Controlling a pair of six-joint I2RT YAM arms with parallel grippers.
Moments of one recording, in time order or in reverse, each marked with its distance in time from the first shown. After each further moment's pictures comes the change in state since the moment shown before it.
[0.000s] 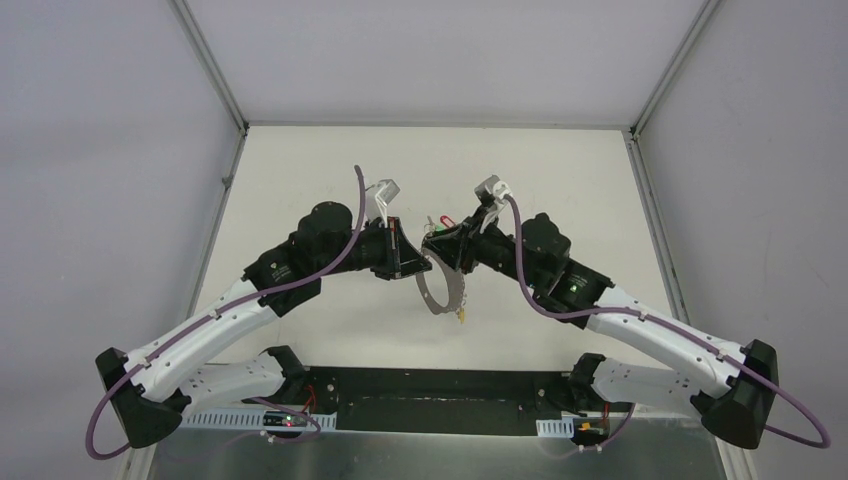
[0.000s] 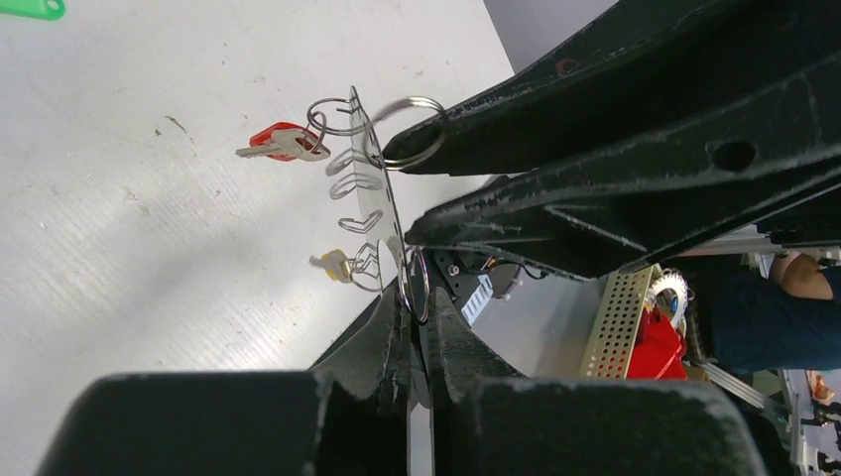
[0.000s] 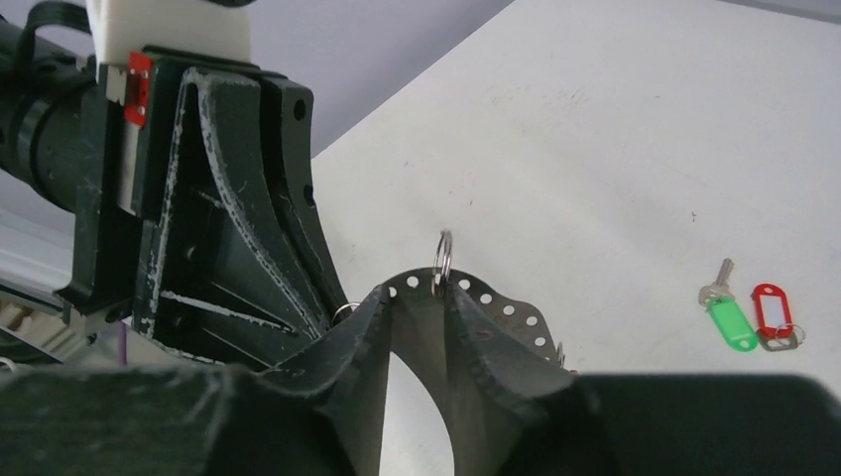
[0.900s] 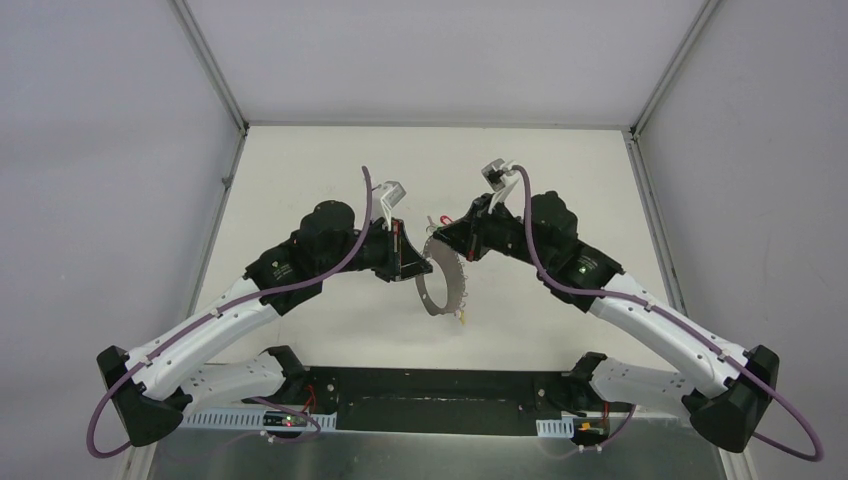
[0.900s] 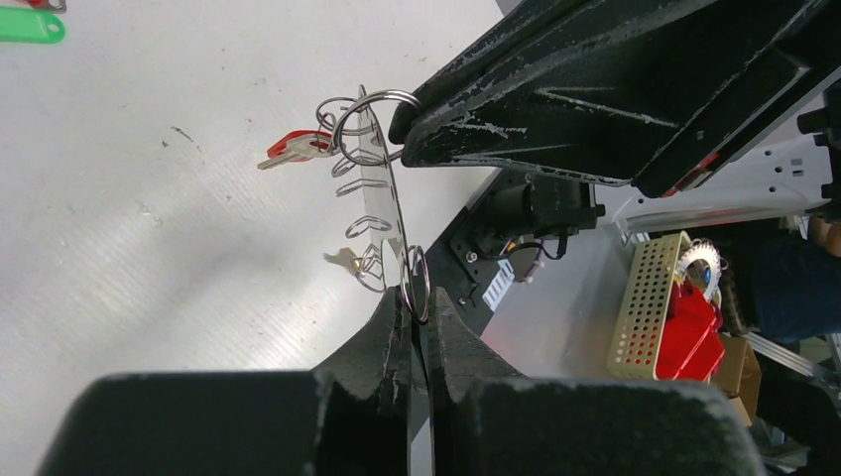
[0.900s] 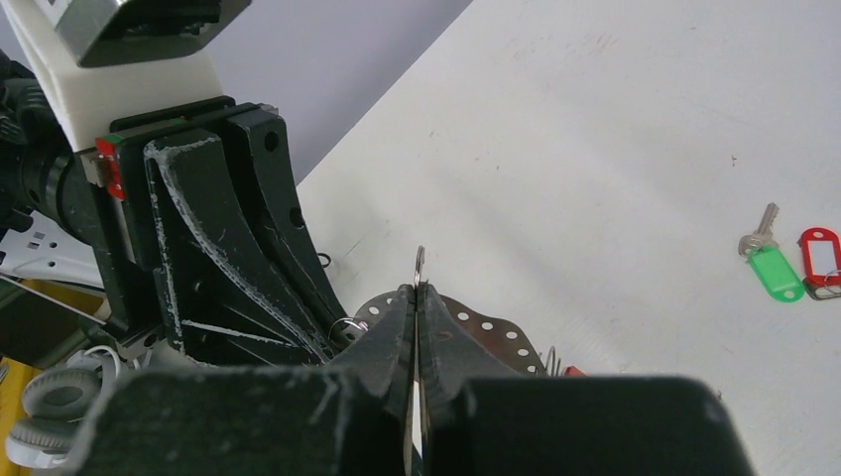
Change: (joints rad) left arm -0.001 0.009 0.008 -0.014 0.018 0.098; right arm -0.126 0.038 0.117 -0.177 -0.168 0.117
